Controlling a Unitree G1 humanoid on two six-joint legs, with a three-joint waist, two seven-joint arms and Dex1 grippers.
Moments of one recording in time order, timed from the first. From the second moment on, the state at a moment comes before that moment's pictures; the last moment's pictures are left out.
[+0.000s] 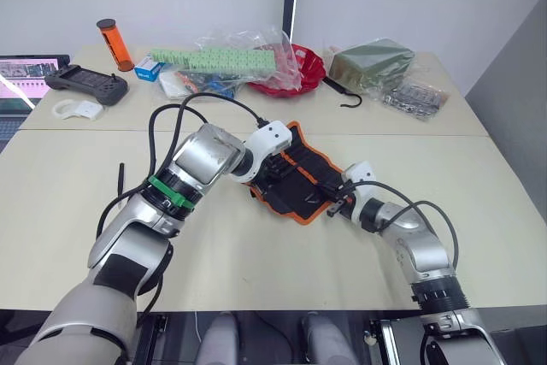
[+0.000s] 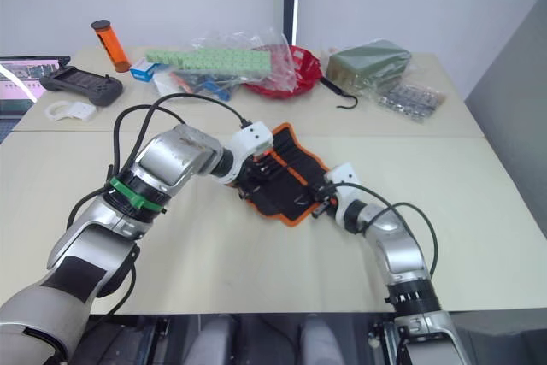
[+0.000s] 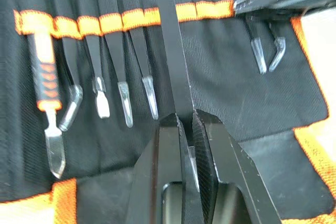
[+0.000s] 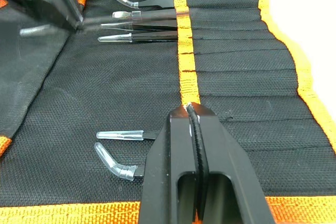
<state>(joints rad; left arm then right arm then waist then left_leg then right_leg) -1.07 0.44 -0.52 0.22 -0.20 1.14 -0.86 -0.36 -0.37 0.08 0.13 0.21 0.29 0.64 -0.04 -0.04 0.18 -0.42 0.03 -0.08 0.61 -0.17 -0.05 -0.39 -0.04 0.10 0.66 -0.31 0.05</state>
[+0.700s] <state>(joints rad) -1.37 0.45 -0.79 0.49 -0.18 1.27 -1.15 -0.37 -0.35 0.09 0.15 0.21 0.28 0.64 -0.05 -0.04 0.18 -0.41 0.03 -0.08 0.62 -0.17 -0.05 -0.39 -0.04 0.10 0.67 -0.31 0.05</state>
